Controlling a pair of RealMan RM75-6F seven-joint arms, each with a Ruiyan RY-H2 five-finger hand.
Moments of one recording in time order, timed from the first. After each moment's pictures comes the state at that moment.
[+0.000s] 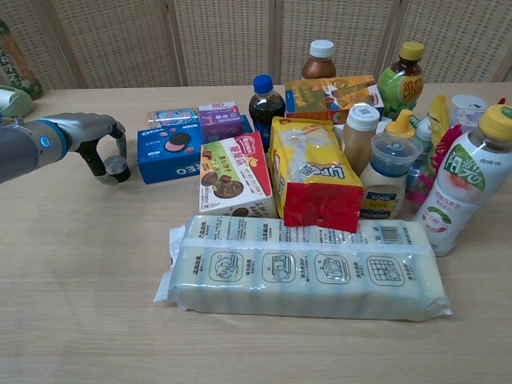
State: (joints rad) left arm -0.86 -1.76 -0.21 -0.90 0.67 0.71 0.56; right arm -0.03 -1.23 0.10 -1.52 -1.40 1.58 -0.09
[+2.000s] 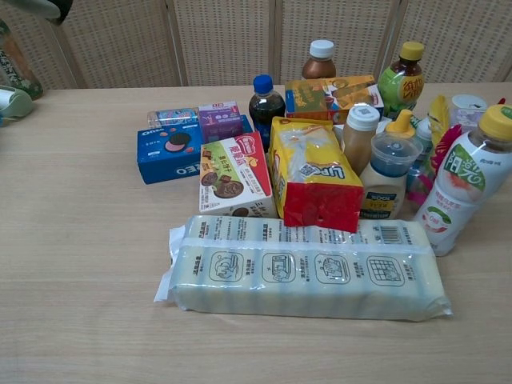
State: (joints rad) left arm -0.64 -1.09 -0.44 -1.88 0.76 1.02 0.18; right arm 0.03 -1.33 0.10 -1.40 -1.46 1.51 0.02
